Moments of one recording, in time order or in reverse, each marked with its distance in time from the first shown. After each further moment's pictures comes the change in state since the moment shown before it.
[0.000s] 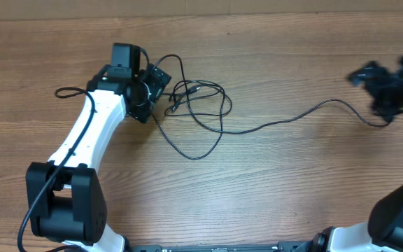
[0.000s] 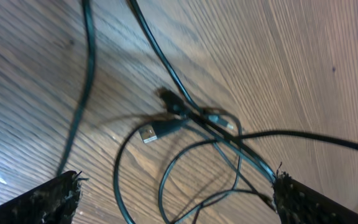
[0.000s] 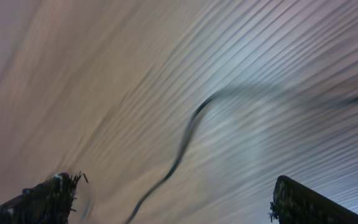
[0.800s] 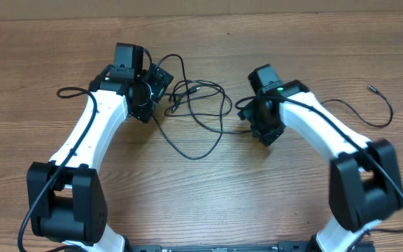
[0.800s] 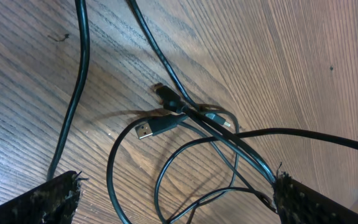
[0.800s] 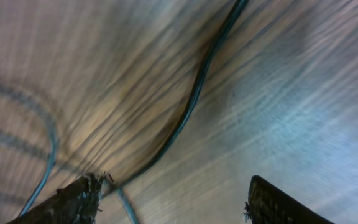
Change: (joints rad) left arm -0.013 0.000 0.000 0.005 0.000 -0.022; right arm 0.757 0.179 -0.175 0.087 0.258 0.848
